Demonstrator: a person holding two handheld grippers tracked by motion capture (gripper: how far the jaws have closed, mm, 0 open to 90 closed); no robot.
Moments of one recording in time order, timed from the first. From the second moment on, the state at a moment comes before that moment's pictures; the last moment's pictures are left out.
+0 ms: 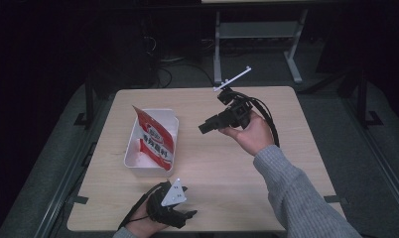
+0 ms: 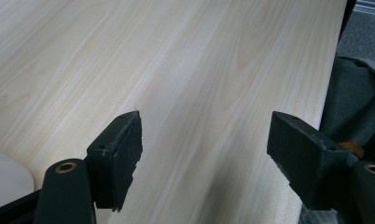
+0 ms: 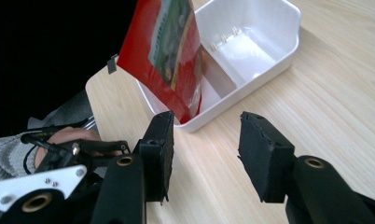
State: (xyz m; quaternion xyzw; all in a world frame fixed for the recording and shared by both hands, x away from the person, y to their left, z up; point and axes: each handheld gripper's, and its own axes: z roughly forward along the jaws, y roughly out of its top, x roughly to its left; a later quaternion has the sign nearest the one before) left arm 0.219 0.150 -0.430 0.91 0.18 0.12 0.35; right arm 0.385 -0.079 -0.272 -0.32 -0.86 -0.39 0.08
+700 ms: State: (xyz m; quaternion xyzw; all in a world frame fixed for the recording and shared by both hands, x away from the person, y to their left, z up) left arm 0.222 0.153 -0.430 0.91 0.19 0.12 0.35; right arm 0.368 -0.132 -0.295 -0.35 -0.84 -0.40 0.08
